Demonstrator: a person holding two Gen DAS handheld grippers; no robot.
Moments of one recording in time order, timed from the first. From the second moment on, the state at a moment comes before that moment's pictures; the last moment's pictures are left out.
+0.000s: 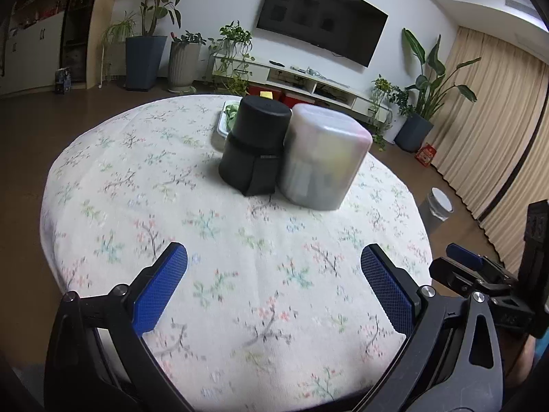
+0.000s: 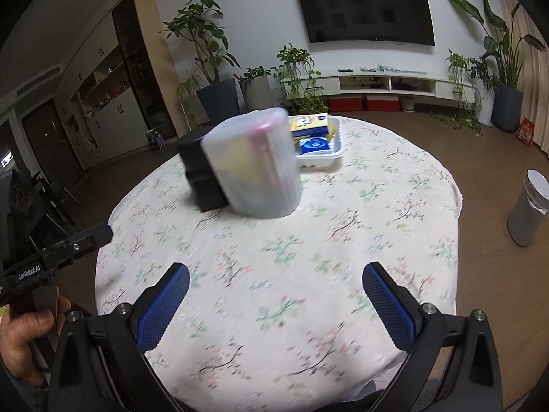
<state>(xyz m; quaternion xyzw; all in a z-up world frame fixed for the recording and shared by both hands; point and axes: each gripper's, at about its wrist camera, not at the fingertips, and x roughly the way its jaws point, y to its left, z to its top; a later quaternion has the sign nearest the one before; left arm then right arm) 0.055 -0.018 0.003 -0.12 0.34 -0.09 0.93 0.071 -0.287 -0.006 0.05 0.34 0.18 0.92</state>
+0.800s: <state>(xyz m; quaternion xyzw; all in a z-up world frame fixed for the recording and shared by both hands) 0.008 -0.033 -0.007 -0.07 0.31 -0.03 0.95 0.021 -0.273 -0.006 0.03 0.33 0.15 0.93</state>
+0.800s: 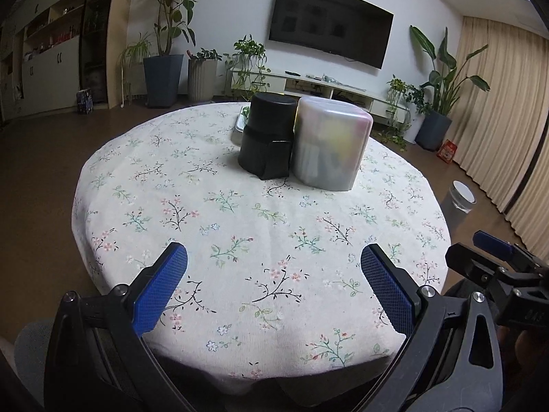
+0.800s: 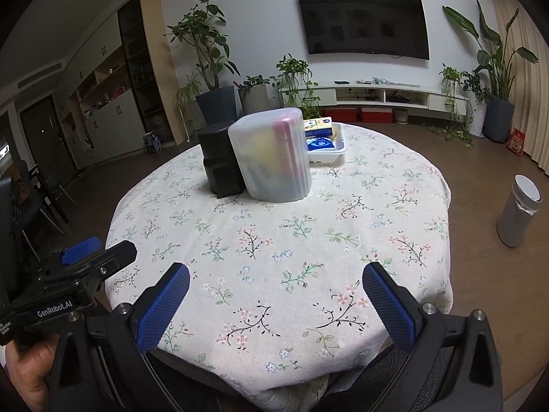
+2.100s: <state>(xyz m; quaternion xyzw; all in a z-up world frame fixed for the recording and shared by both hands) 0.006 -0.050 -0.006 -0.07 0.31 -0.05 0.95 0.020 -0.276 -0.012 0.02 0.35 0.12 0.93</state>
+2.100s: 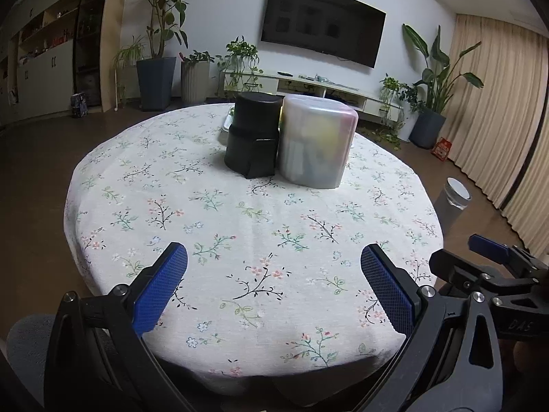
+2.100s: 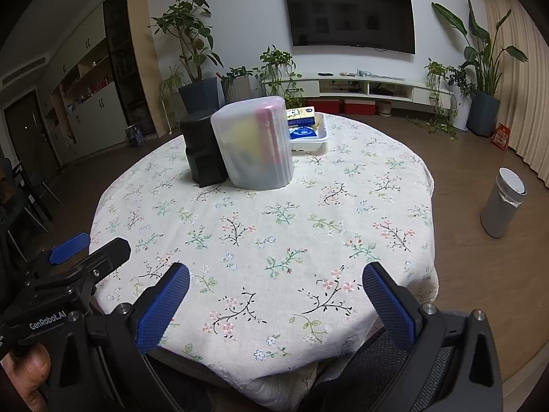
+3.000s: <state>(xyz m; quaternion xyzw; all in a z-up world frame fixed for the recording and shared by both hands) 0.005 -0.058 -0.003 -0.06 0.31 -0.04 0.95 0.017 -0.276 -0.012 0.02 0.35 0.12 0.93</state>
